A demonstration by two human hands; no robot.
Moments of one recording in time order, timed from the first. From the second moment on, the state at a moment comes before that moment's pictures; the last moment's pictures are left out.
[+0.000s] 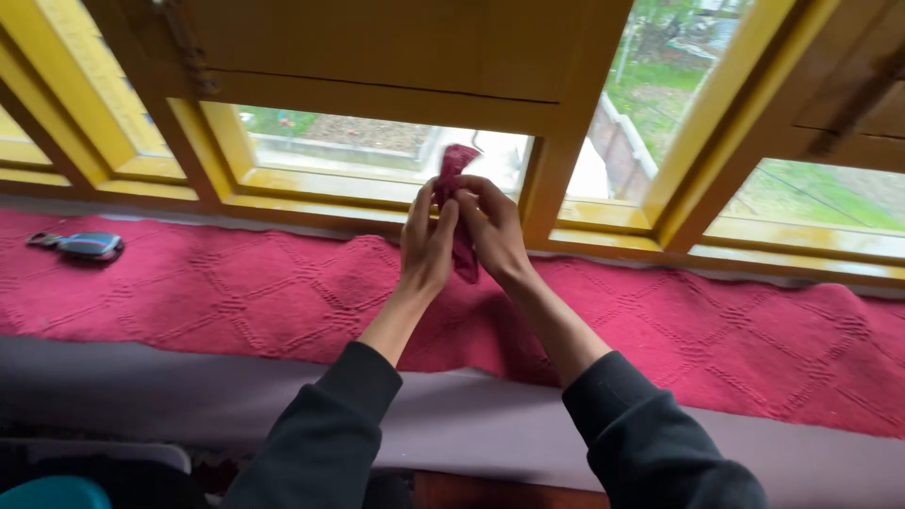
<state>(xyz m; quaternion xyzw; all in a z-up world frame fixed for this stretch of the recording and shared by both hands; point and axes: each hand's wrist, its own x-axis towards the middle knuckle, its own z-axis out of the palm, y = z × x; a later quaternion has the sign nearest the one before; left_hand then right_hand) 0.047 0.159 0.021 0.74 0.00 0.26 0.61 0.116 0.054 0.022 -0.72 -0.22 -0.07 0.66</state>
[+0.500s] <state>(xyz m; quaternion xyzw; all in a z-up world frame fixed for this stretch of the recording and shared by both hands) 0.146 0.321 0.026 0.67 0.26 0.43 0.55 0.109 0.057 0.009 -0.82 -0.13 -0.22 0.50</state>
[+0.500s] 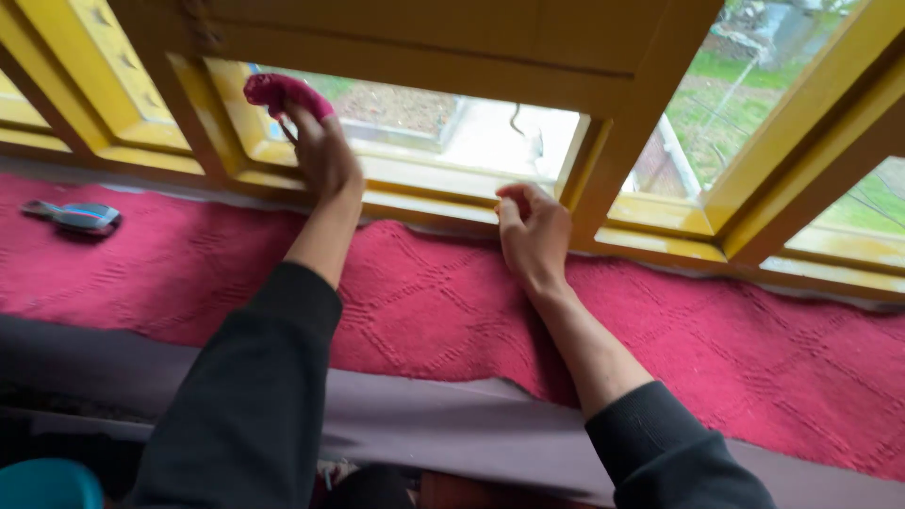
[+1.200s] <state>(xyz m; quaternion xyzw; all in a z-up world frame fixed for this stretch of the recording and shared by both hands) 0.173 0.367 -0.039 0.91 0.14 0.38 0.10 0.117 0.050 -0.008 -0.78 -0.18 -0.22 0.55</state>
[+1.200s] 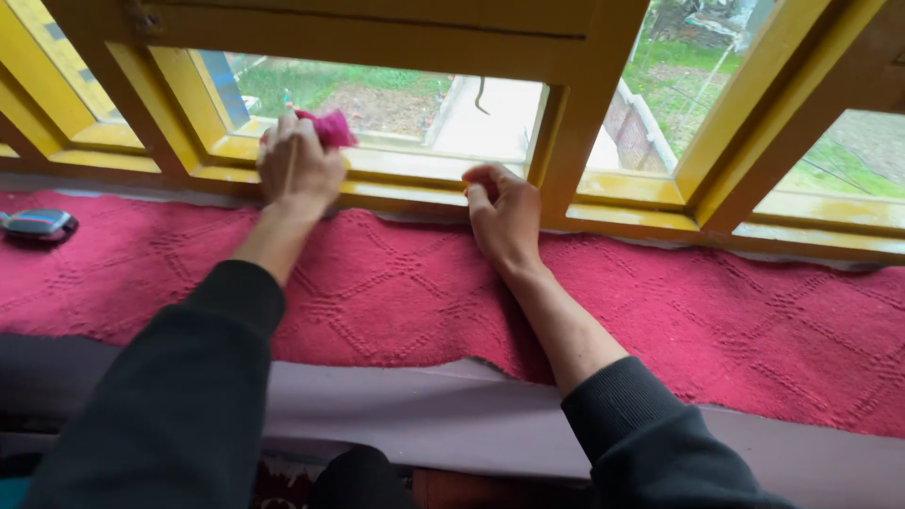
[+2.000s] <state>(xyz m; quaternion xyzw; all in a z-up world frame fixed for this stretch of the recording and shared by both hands) 0.180 0.239 -0.006 0.82 -0.04 0.44 0.36 0.103 0.043 0.007 -0.71 -0.13 -0.25 0.65</state>
